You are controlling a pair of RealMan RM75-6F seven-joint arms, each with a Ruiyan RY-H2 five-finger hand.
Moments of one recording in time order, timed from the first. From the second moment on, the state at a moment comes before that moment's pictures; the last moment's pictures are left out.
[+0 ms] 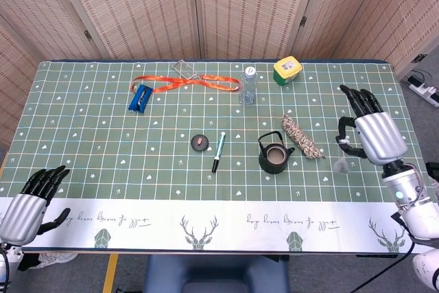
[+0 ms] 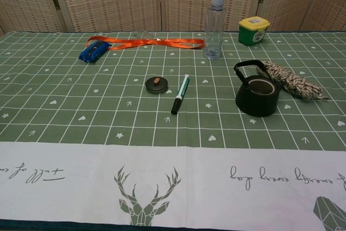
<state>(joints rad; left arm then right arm) -0.16 -1.17 0.02 -1.41 1.69 1.55 -0.13 0.48 -0.89 0.24 -1.76 -1.34 1.14 0.00</state>
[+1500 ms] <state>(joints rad) -0.16 -1.13 0.02 -1.42 1.66 1.54 -0.24 0.74 -1.07 0.26 -1.73 -1.04 0.97 -0.34</state>
